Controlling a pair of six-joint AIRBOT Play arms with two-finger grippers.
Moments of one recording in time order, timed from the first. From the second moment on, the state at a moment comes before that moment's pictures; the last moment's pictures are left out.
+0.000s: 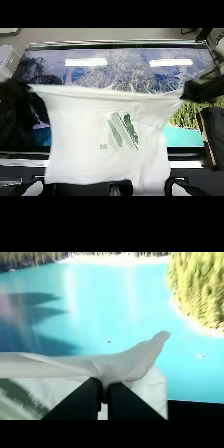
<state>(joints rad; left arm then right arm) 0.33 -1.11 1.27 0.90 -1.26 -1.33 -0.22 -1.27 1.48 -1.21 1.56 1.56</state>
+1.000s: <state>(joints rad) 0.15 -1.90 1.55 0.79 -0.93 -1.37 -0.11 -1.90 1.62 -1.03 0.76 1.56</state>
